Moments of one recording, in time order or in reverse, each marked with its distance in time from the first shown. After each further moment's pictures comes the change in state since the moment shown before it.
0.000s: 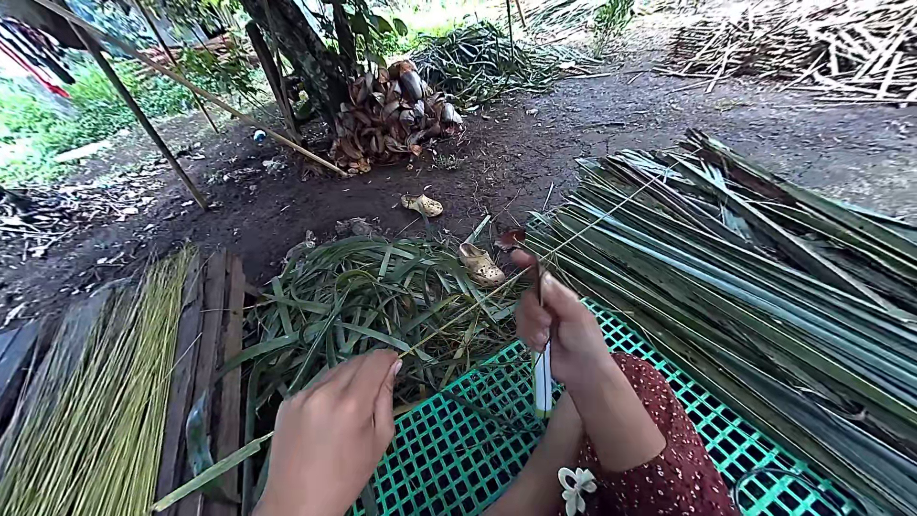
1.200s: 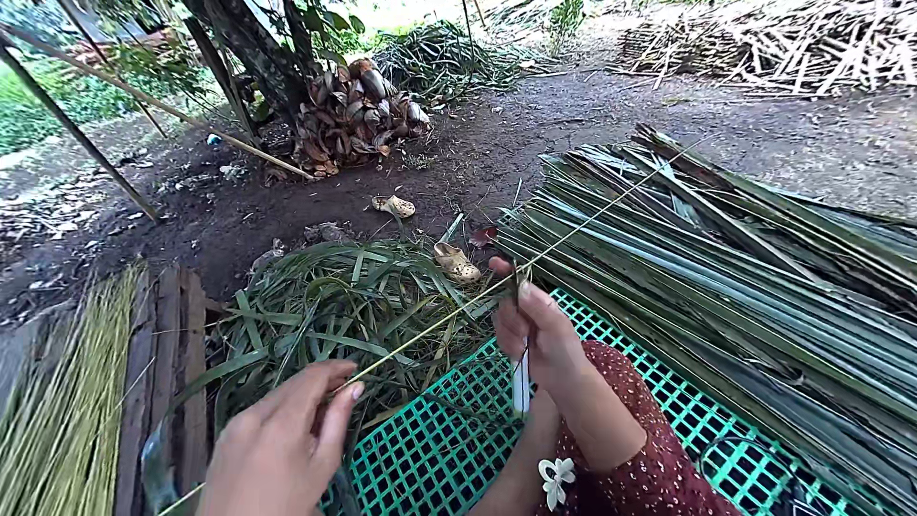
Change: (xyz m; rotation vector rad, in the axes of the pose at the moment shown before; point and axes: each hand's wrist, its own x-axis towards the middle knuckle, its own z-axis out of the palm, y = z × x) left_hand -0.002 -0.014 -0.021 -0.242 -0.225 -0.108; right_hand -0.012 0.003 -0.007 -0.002 -0.008 -0.079
